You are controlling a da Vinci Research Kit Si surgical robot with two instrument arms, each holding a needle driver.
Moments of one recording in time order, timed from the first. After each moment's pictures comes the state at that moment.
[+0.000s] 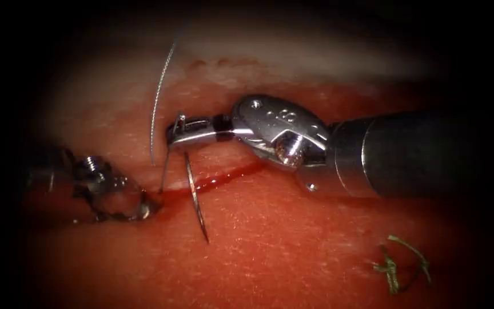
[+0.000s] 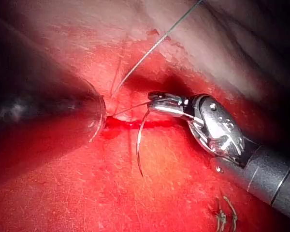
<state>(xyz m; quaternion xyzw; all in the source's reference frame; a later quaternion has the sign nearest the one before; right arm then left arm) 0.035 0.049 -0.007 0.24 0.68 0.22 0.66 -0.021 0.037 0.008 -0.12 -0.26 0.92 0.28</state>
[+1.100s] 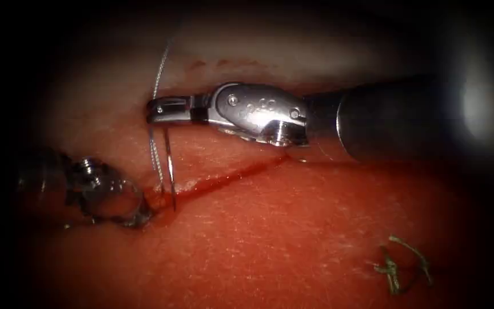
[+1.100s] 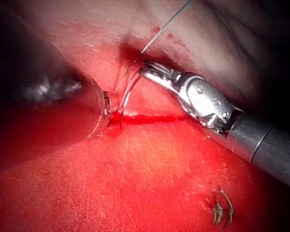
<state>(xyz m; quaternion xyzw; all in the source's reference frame) 0.038 0.050 -0.005 0.09 0.71 0.13 0.68 -0.022 0.038 0.006 -0.28 -0.43 0.82 0.25</state>
